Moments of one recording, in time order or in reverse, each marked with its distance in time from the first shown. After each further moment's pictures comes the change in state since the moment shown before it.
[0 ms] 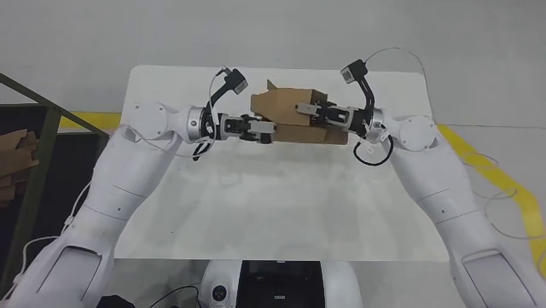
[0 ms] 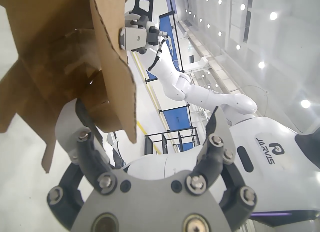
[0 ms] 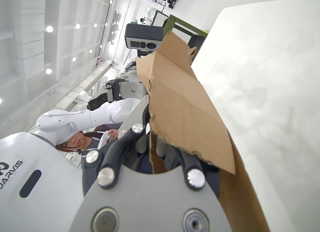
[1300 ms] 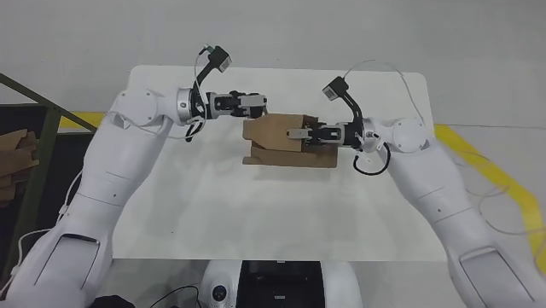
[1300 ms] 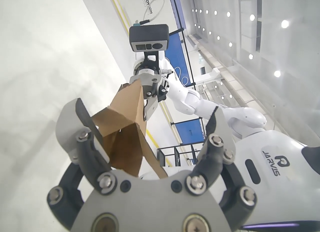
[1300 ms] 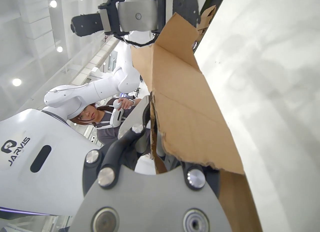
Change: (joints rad) left arm -0.058 0.003 -0.052 0.081 0.045 -0.045 0.070; right arm 0.015 -0.002 -0.068 0.030 0.096 0.015 0.204
